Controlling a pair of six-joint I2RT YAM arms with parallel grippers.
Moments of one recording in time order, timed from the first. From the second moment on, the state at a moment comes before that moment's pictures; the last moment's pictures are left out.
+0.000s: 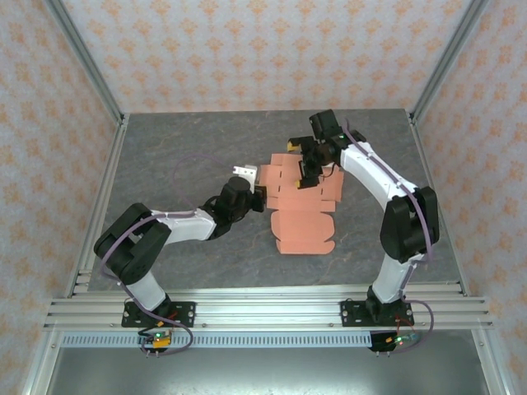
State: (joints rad) left arm -0.64 1.67 0.76 0.46 -0.12 -0.42; right arm 0.37 1.81 1.55 -0.78 -0.36 1.72
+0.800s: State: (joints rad) left arm -0.73 1.64 0.71 0.53 -0.32 -0.30; right arm 0.30 1.90 1.60 -0.80 -0.33 1.82
